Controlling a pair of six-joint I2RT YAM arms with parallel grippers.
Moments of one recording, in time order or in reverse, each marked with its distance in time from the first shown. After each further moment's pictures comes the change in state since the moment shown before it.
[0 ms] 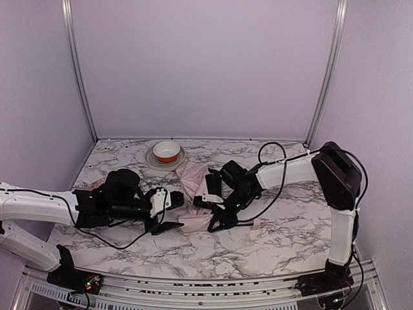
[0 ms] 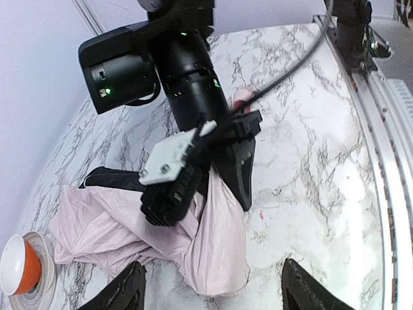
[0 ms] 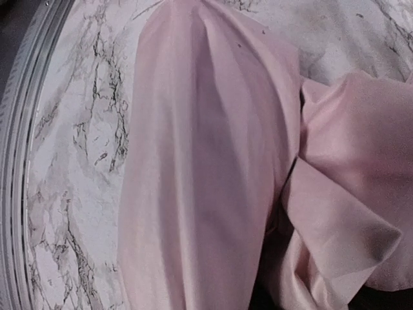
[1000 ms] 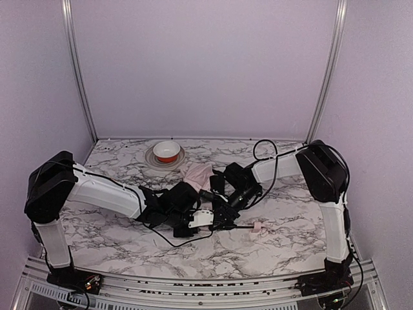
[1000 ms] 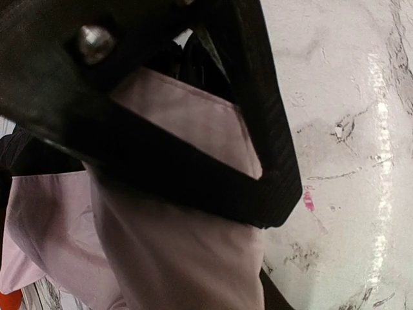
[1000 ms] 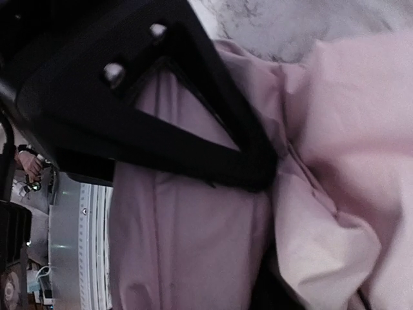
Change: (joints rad) left arm -0.114 0.610 0.401 -0.250 -0.294 0.164; right arm -0.121 0.199 0.164 -0.215 -0.410 0.064
